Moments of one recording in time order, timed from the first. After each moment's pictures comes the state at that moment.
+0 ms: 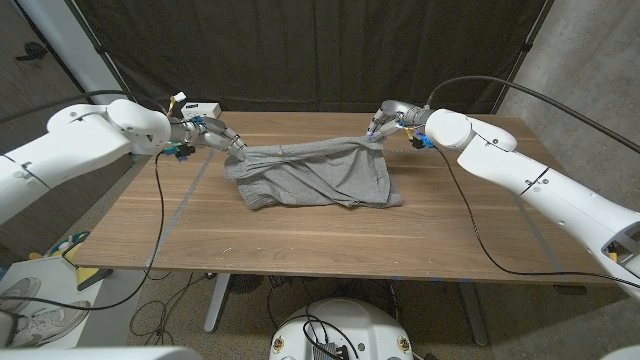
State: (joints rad) left arm 0.67 1.21 0.39 -1.90 -0.38 0.56 -0.37; left_hand 1.29 0.19 0.31 -0.14 0.19 0.90 -0.03 0.54 0.30 1.01 -0.16 0.44 0.26 0.75 -0.08 0.34 0.61 0.17 0.07 0.66 0.26; right arm -0.48 -0.78 -0.70 -1.83 -0.20 -0.39 0.25; right_hand 1.34 0.12 0.21 -0.15 0.28 1.11 0.02 0.27 0.25 1.06 -0.02 0.52 0.38 1.01 -0.15 0.69 1.12 0.52 0.00 0.56 0.24
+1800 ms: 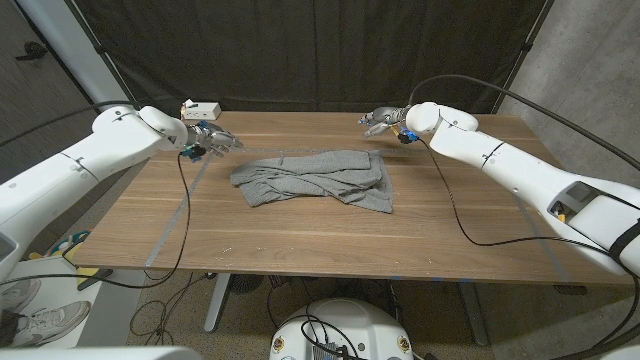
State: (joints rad) left arm 0.55 1.05 0.50 -1.78 -0.35 0.76 -0.21; left_hand 0.90 0.21 0.55 0.11 0.20 0.07 0.05 0.18 0.19 0.16 0.09 0.18 0.28 0.09 0.13 0.19 0.26 -0.17 0.21 0.68 0.22; right arm -0.28 -0.63 -0.87 -1.53 -0.26 -0.42 0.37; right_hand 0.96 0.17 0.31 0.05 0.20 0.20 -0.10 0.20 0.19 0.18 0.01 0.19 0.24 0.34 -0.04 0.18 0.54 0.21 0.06 0.60 0.18
